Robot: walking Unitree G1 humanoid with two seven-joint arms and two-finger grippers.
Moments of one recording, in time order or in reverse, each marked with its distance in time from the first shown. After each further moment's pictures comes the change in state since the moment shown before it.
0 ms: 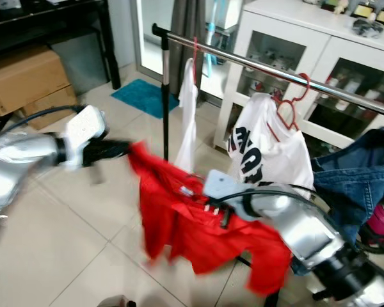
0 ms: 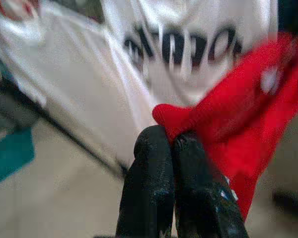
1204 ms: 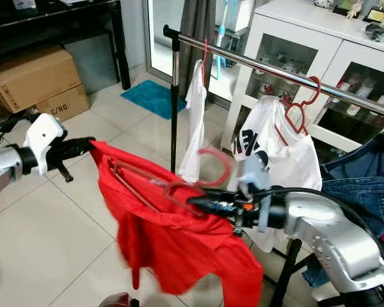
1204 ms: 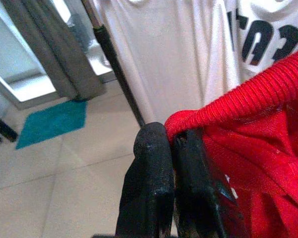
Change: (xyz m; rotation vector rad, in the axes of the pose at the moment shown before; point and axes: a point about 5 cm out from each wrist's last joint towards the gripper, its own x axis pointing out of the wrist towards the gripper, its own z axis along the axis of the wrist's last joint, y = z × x) left arm -0.021 0.024 -0.071 -0.198 -0.089 0.269; right arm -0.052 0.017 0.020 0.366 -0.679 0.266
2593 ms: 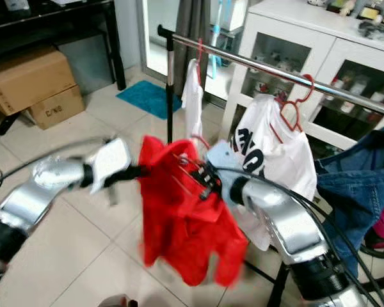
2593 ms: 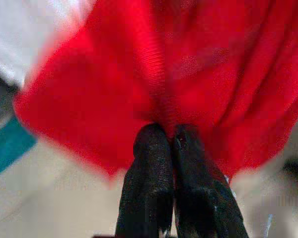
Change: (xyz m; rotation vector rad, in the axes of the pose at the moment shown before) left arm 0.057 -0.075 0.006 0.297 0.182 -0.256; right arm 0.056 -0.038 -0.009 -0.075 0.218 -0.459
